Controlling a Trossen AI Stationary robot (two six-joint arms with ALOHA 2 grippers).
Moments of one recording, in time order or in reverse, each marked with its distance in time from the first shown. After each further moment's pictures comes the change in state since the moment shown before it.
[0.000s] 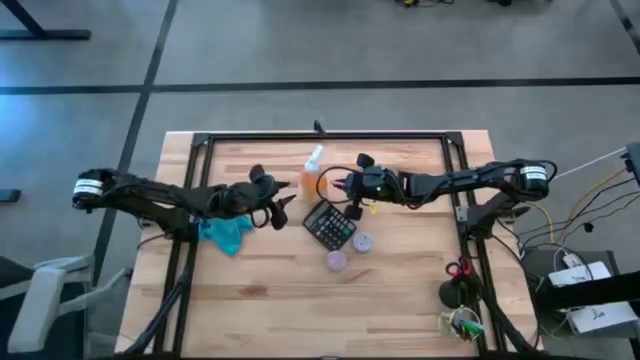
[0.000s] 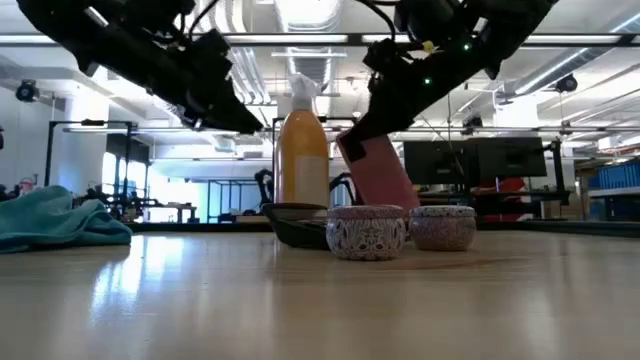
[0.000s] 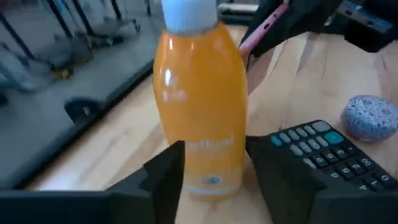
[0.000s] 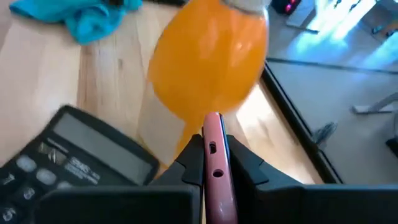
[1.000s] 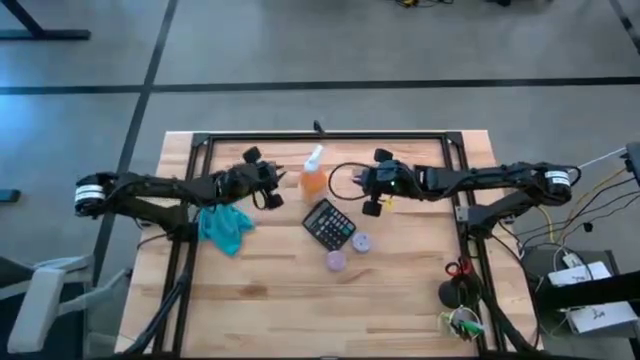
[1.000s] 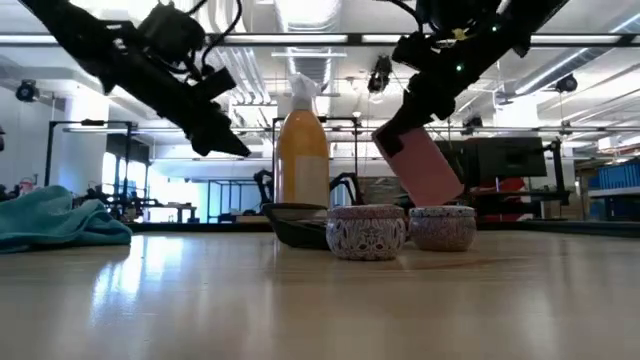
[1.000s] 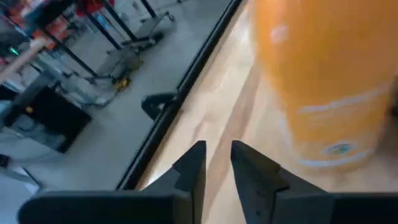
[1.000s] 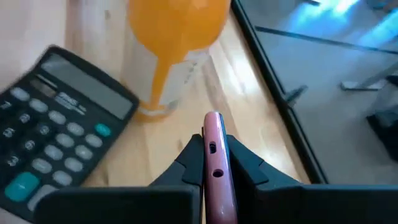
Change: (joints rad) left arm 0.335 0.043 0.011 0.013 0.220 0.356; right arm -0.072 -0.176 -0.019 -0.260 -0.066 -0.026
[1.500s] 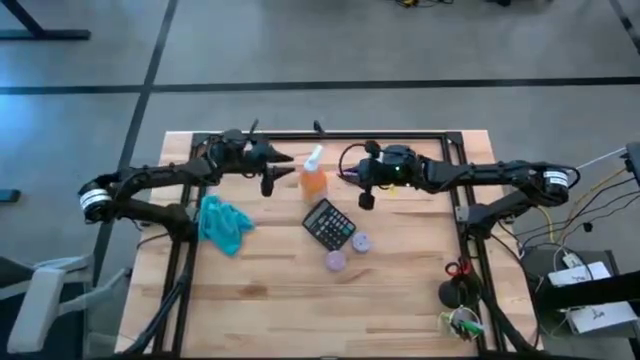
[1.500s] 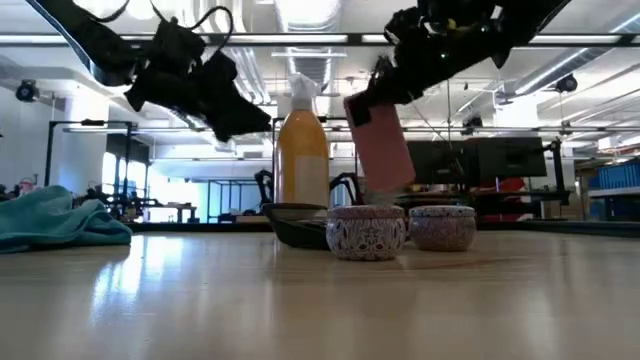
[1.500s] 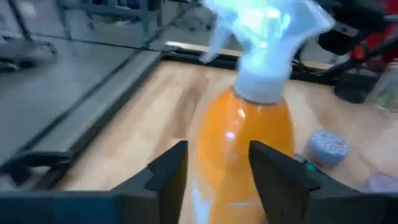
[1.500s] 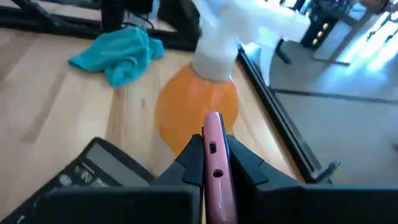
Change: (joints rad) left arm 0.227 0.087 0.034 0.201 0.798 -0.286; right arm -0.027 0.011 -0.006 0.300 -0.228 -0.009
